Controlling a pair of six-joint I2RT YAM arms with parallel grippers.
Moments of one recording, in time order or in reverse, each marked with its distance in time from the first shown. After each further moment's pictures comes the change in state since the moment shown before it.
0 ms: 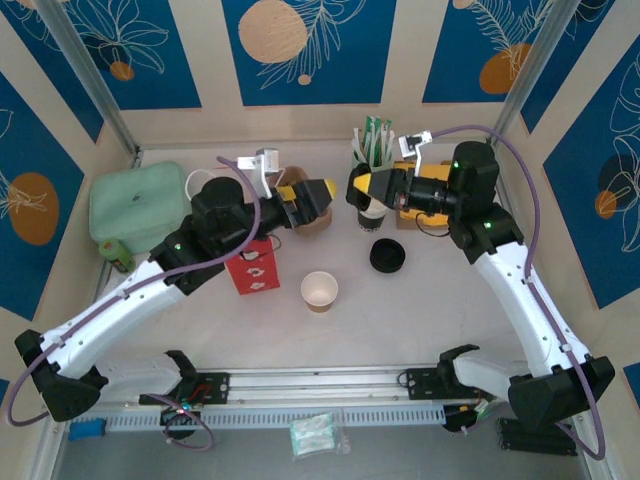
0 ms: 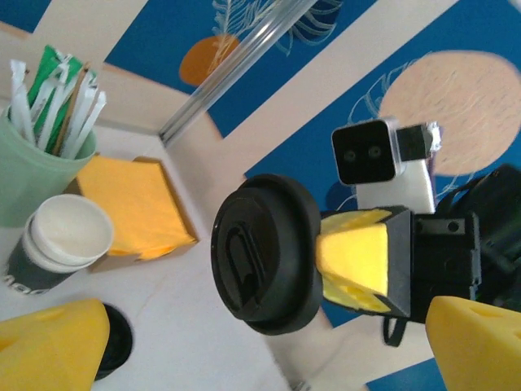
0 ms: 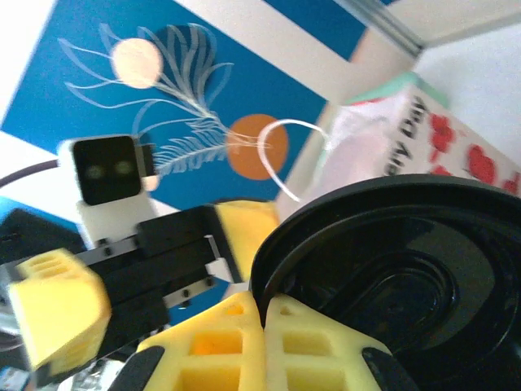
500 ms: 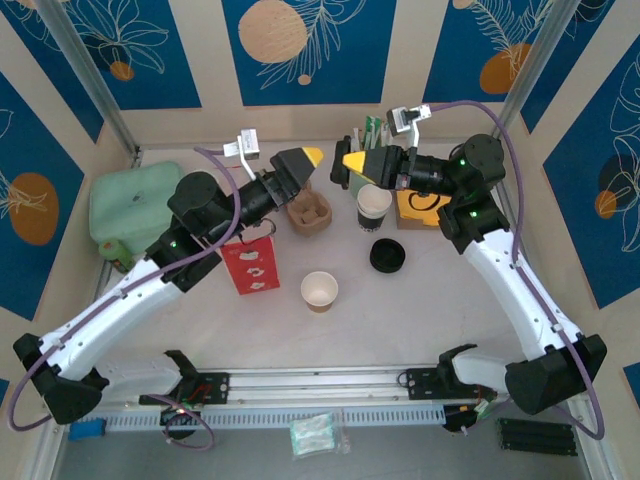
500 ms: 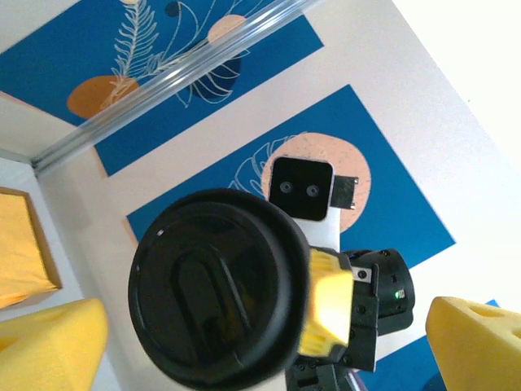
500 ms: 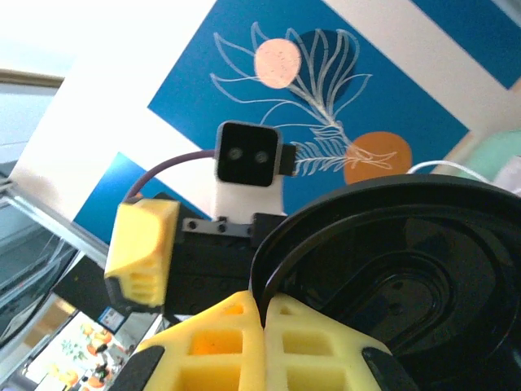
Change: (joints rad) left arm 0.049 0.002 0.000 0.262 0.098 -0.259; right arm 0.064 0.084 0.045 0.506 -0.122 0.306
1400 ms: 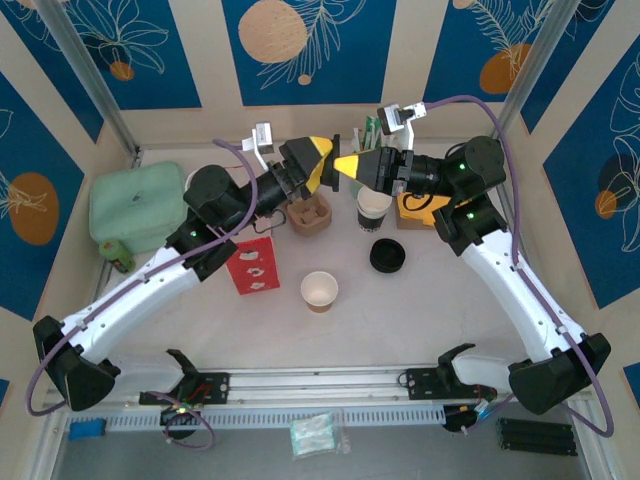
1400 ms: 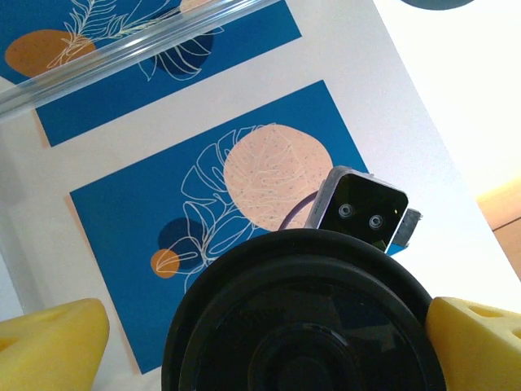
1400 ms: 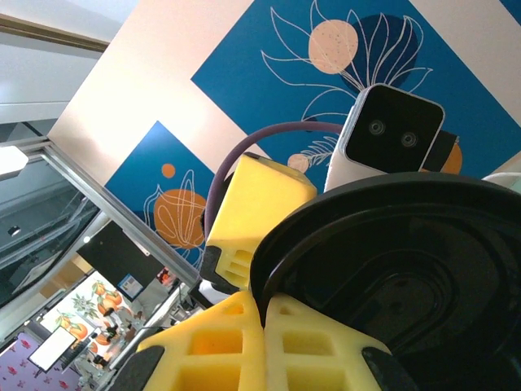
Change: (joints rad) left arm 0.024 0.094 -0.003 0.164 0.101 -0.164; right arm 0.079 0.001 0.043 0.041 0.002 -0.018
